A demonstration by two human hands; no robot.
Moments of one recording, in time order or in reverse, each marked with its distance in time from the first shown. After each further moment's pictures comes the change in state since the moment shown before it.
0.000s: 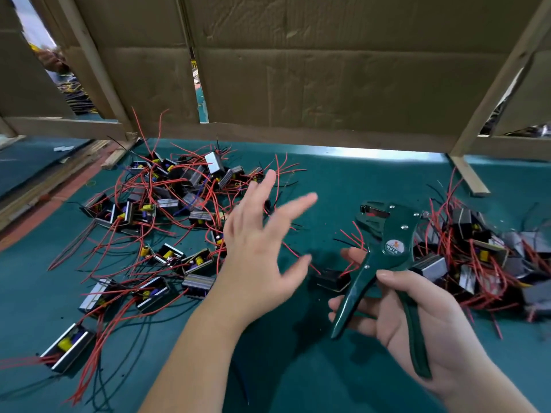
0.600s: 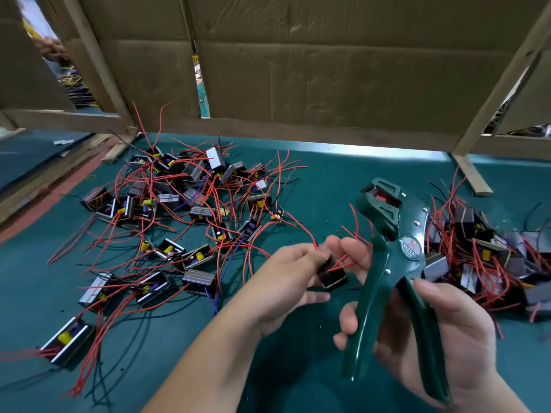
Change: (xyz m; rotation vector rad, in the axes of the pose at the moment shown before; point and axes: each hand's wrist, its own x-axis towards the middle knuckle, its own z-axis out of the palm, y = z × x) left_hand -0.001 0.034 0.013 -1.121 -0.476 -0.817; right_hand -0.012 -0.004 0.007 0.459 -0.436 0.150
